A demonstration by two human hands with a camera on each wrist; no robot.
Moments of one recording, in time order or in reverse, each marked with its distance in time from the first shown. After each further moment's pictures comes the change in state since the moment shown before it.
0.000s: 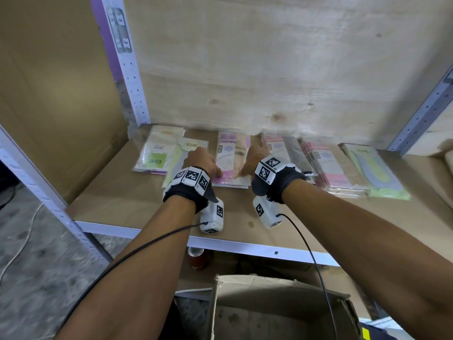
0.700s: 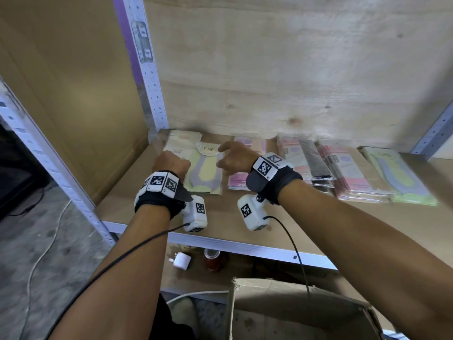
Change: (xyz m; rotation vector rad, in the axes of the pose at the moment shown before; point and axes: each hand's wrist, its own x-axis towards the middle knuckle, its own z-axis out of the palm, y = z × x) left_hand 0.010 -0.074 -0.069 -0.106 0.243 -0.203; right_hand -0.008 -0.081 0.013 0.351 -0.234 -0.209
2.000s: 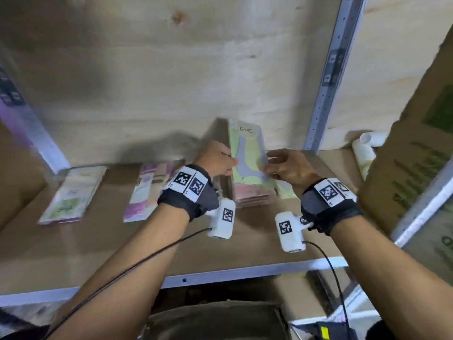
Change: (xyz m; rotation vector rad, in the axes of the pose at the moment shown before) left_hand -0.164 0.256 0.179 -0.270 -0.576 0.436; right_hand -0.169 0.232 -0.225 0.631 0.578 0.130
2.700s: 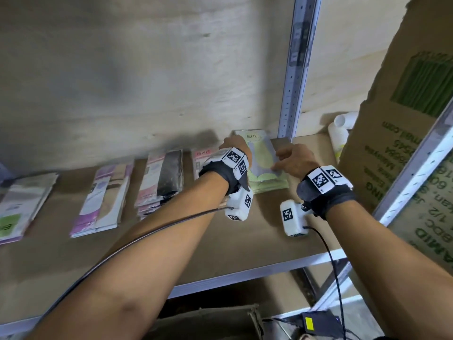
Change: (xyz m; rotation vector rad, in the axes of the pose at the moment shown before) left_hand 0.112 0.014 0.142 0.543 -0.001 -0.037; right_hand 0.066 0.063 -0.097 -0.508 0.189 0.081
